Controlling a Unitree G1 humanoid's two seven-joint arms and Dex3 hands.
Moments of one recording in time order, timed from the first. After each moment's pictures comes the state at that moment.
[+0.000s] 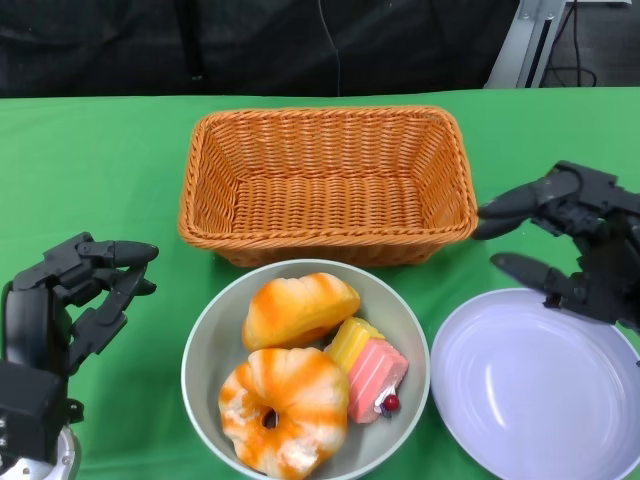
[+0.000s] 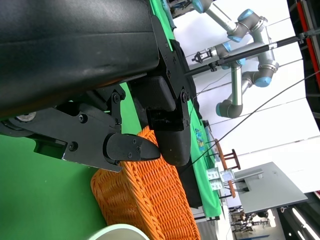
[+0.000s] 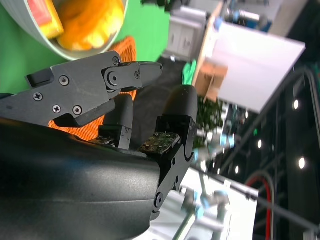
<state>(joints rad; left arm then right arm) -0.35 0.11 0.20 0.97 -0.03 -0.98 -0.01 -0.14 -0.17 -0.05 -0.02 0.26 -0.35 0.52</state>
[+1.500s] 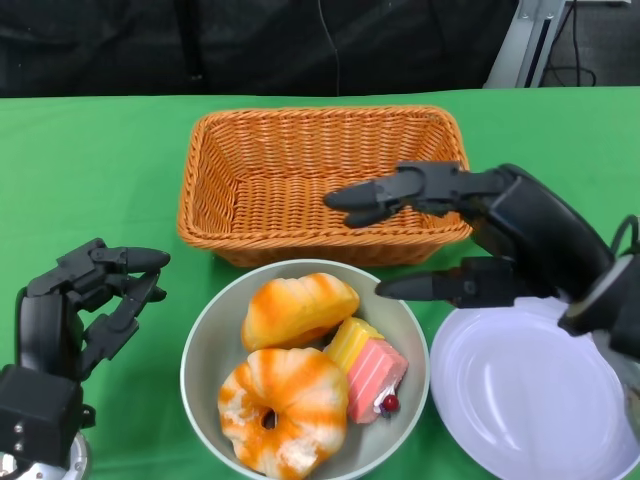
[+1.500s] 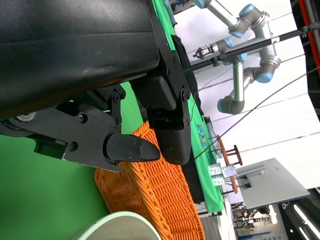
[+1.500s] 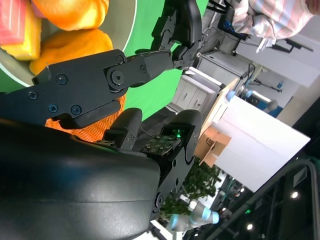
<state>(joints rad) -0.36 0.09 0.19 1.03 0.00 -1.02 0.02 -0.34 -0.19 0.18 -0.09 0.07 -0.22 0.53</state>
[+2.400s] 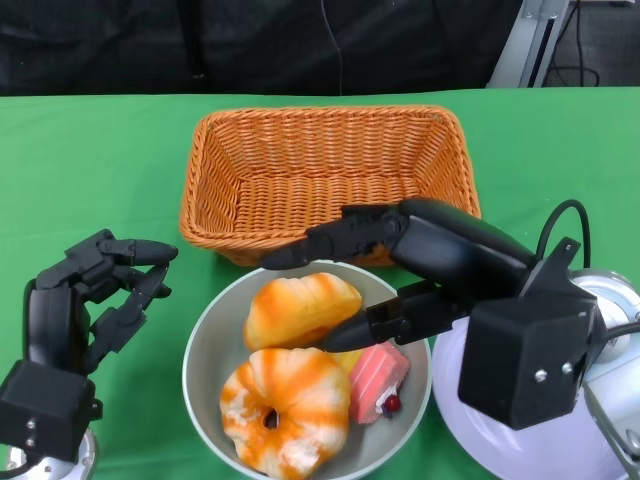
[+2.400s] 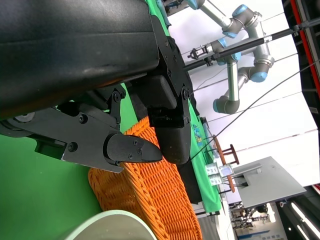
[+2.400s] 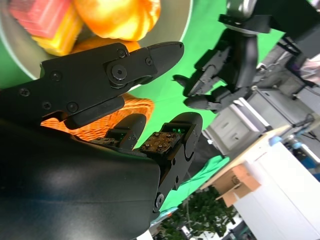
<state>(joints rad) -0.36 0.09 0.18 0.98 0.04 -1.01 0.05 -0.39 -0.22 0.34 -0.14 -0.29 -0.14 0.50</state>
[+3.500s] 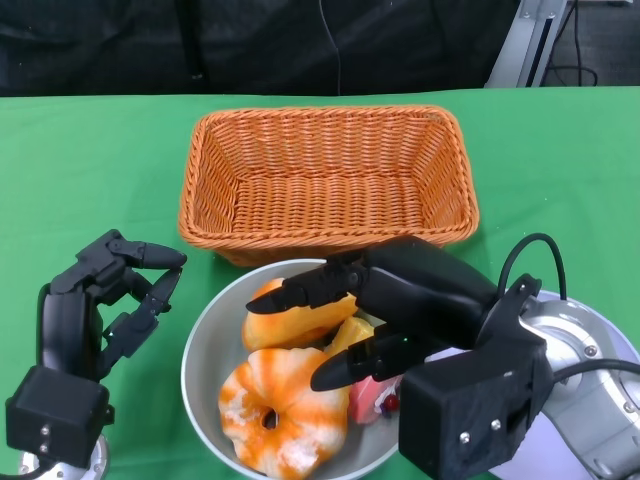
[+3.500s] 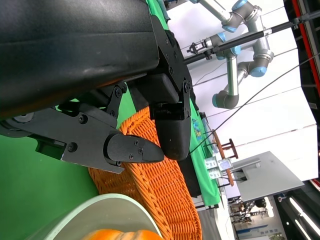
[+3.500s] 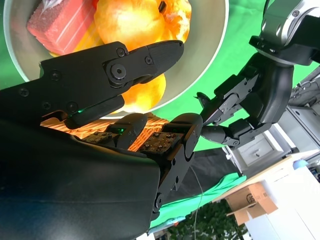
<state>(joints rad) -0.34 0.07 0.15 0.96 0.05 -1.01 0.08 -0.38 -0.20 0.46 -0.07 -0.46 -0.20 0.38</state>
